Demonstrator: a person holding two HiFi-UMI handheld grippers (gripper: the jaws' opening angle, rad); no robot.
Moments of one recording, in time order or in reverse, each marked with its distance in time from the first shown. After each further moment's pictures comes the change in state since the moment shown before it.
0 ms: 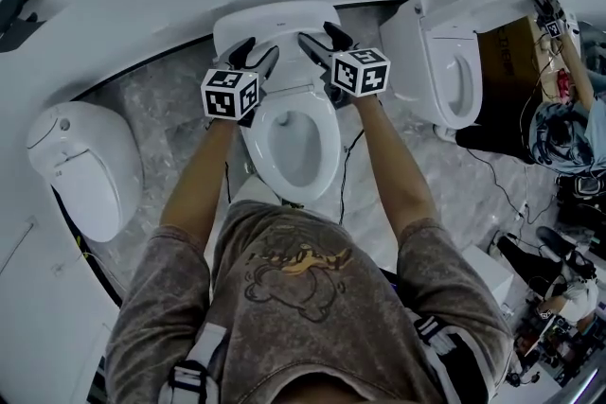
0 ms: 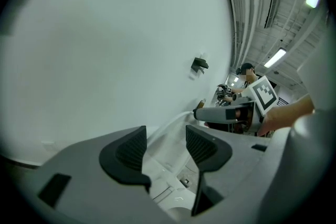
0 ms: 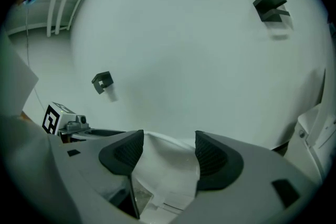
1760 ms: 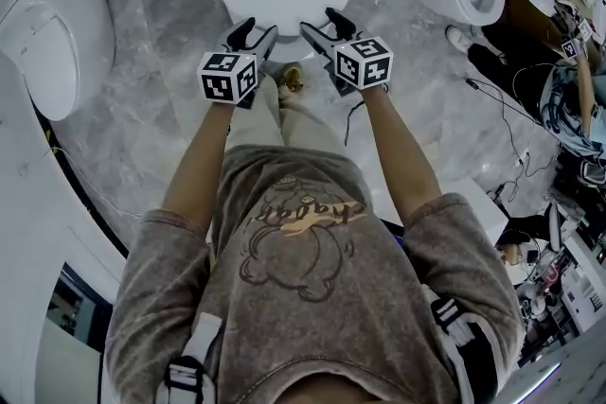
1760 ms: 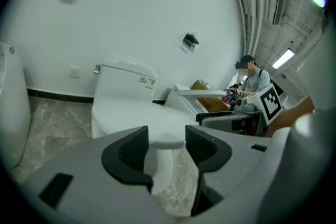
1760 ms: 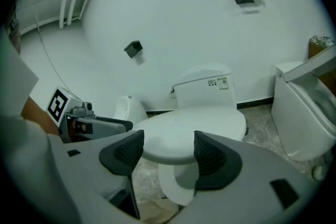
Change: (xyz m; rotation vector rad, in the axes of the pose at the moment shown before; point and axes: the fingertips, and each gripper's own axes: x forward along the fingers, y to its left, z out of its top) left arm -0.163 -0.201 -0.320 -0.198 0.163 0.077; right arm -0.238 0.103 -0.335 0.041 0.237 0.093
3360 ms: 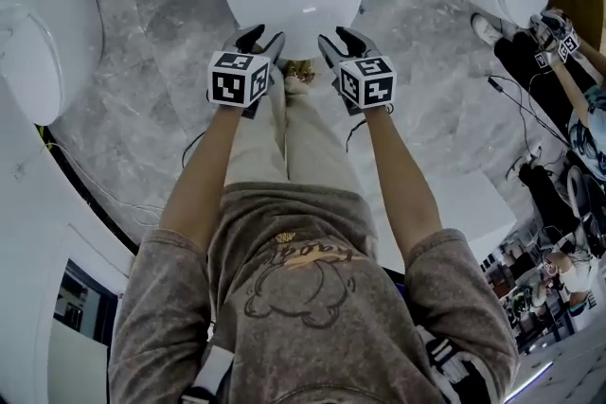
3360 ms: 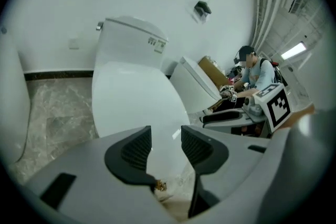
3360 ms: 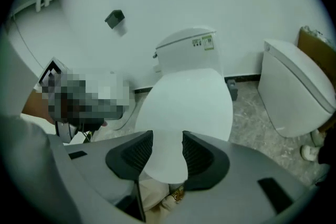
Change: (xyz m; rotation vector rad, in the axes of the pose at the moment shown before) left arm 0.065 0.070 -0.113 -0.032 0.257 0.018; right arm 0.070 -0.049 -0.139 0.058 0.207 -0.143
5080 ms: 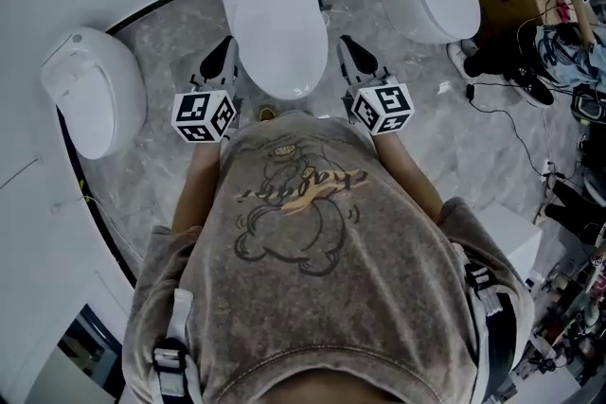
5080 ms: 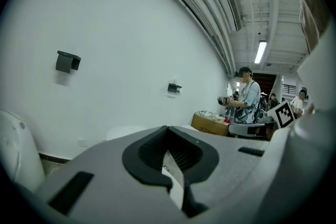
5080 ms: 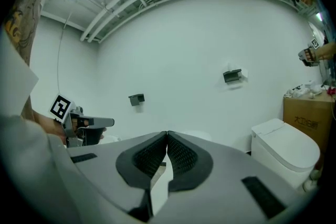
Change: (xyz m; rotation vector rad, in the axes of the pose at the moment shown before) left arm -0.312 -0.149 0.195 0.328 -0.715 0.070; right arm -0.330 0.104 0.190 -0.172 -0.780 -0.057
